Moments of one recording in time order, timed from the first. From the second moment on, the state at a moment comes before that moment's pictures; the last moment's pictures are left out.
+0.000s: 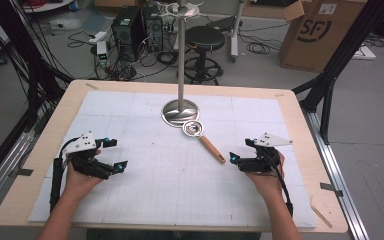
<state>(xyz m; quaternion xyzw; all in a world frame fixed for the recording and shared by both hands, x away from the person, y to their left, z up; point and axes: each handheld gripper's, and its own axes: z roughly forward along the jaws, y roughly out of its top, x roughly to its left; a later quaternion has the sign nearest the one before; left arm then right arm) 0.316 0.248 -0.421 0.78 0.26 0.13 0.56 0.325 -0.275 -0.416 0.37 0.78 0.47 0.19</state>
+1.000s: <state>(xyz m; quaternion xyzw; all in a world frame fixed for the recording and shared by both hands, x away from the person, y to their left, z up) 0.316 0.246 -0.422 0.78 0.26 0.13 0.55 0.355 -0.234 -0.400 0.33 0.81 0.47 0.15</state>
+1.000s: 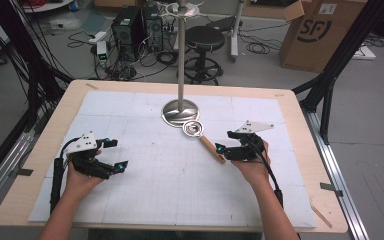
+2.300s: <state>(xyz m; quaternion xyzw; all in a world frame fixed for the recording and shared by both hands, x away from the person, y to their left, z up) 0.318 0.247 -0.423 0.78 0.27 0.13 0.55 0.382 -0.187 -0.415 0.32 0.85 0.39 0.13</state>
